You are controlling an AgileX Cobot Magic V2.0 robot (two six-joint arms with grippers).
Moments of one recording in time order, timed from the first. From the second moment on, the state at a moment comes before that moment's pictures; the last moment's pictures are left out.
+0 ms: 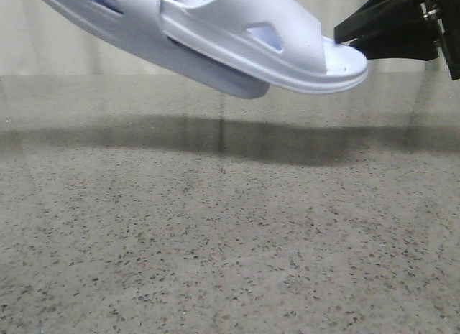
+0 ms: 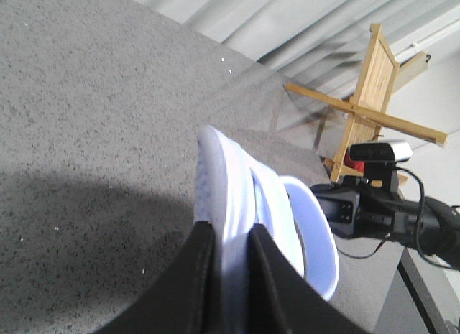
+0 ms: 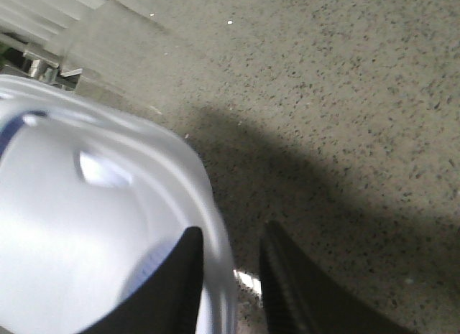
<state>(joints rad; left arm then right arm) 0.12 1.38 -0.99 -1.45 1.17 0.89 -0.11 1.51 -0.93 1.44 0.96 -1.09</state>
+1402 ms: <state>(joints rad) 0.17 1.59 -0.98 -1.18 0.95 1.06 -0.24 1.50 -0.93 1.42 1.14 -1.09</state>
